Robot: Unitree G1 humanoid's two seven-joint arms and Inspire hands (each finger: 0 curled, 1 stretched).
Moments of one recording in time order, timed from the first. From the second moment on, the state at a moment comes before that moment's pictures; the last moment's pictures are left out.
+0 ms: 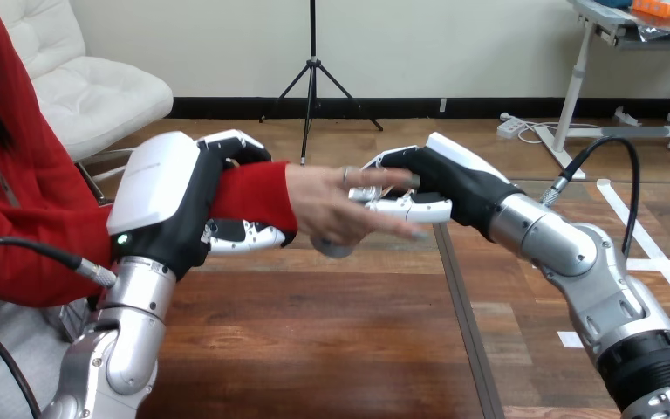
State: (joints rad) left arm -0.18 0.35 -0.11 0.04 0.66 -0.12 0.14; right arm -0.65 -0.34 0.19 0.64 -0.30 -0.17 0.41
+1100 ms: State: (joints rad) left arm -0.20 0.34 -0.10 0.04 0.65 -0.14 0.16; right arm -0.73 -0.37 0.18 0.68 -0.28 -0.24 0.40
